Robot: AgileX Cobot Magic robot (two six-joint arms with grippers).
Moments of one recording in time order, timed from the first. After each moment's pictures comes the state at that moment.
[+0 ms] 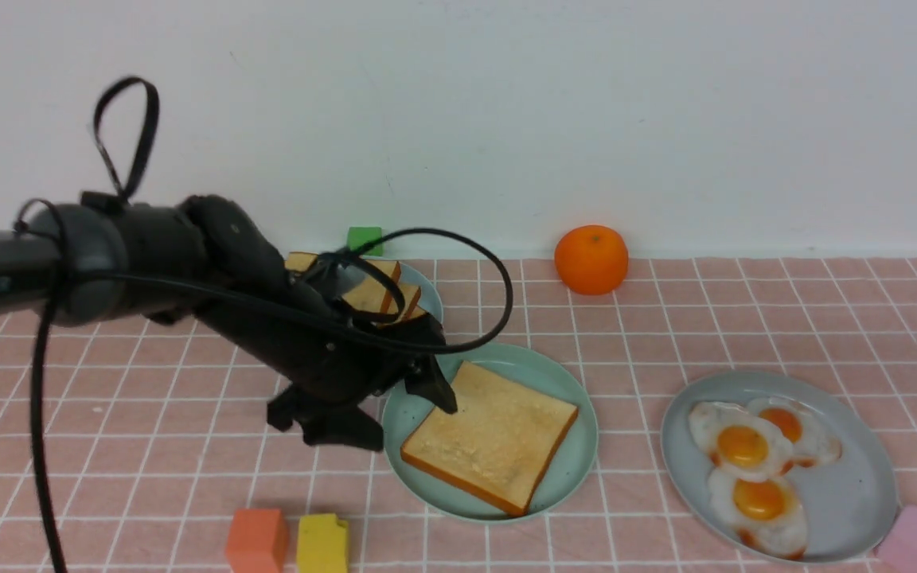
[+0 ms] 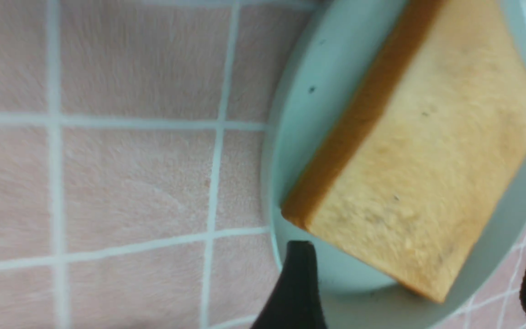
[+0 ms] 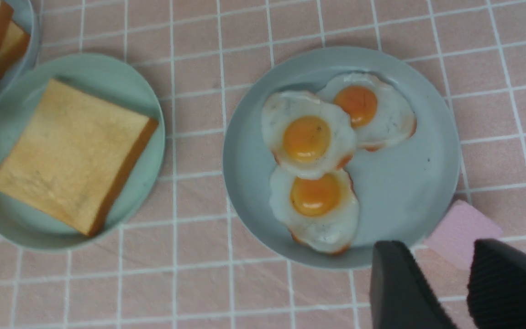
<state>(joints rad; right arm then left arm) 0.22 0.95 -0.85 -0.03 0.84 0.28 -0.33 1.87 -1.27 -0.68 0.69 -0.05</state>
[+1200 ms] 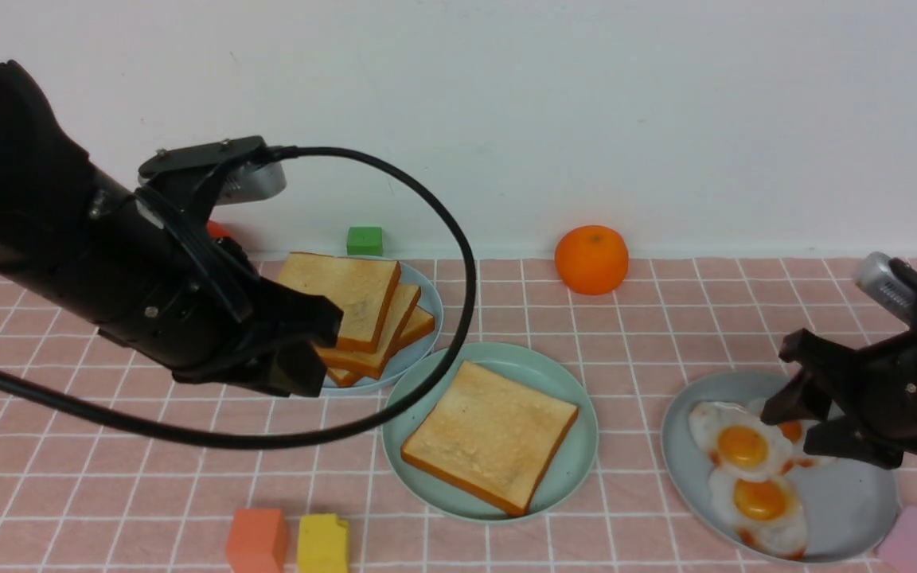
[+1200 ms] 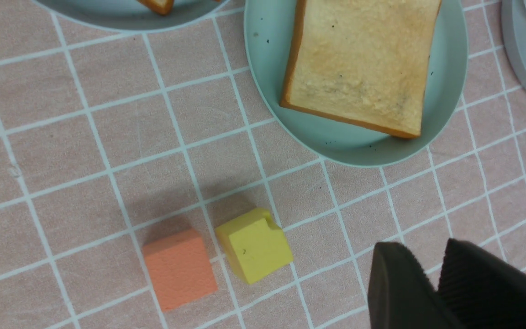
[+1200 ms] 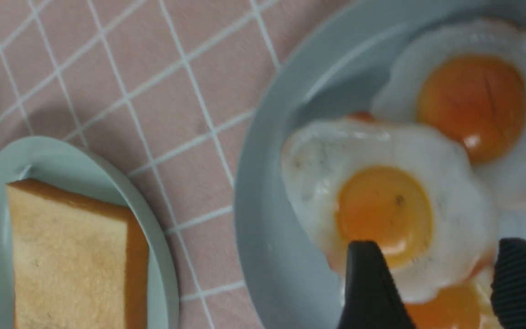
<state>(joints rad) -0.07 1.65 -0.87 0.81 0.49 -0.29 -0.33 1.41 -1.16 -0.39 0.88 0.02</state>
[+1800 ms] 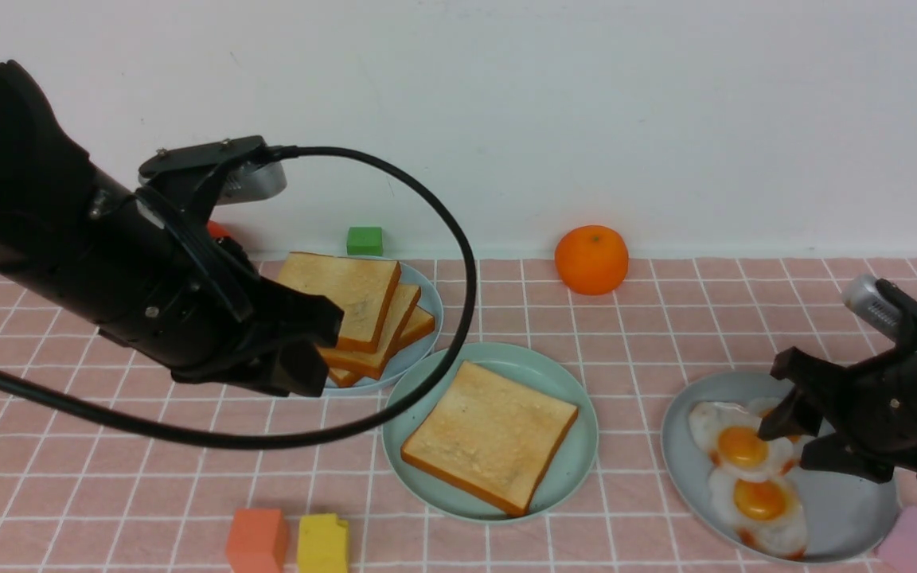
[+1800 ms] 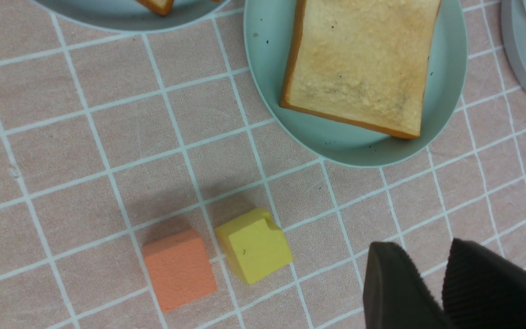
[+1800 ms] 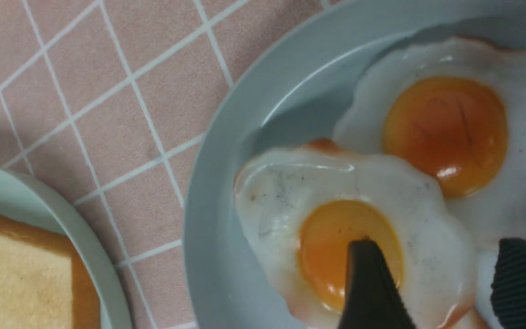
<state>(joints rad) -0.07 1.74 -0.87 0.83 0.45 -0.30 -0.33 1.41 -1.16 -0.39 0.88 0.02</state>
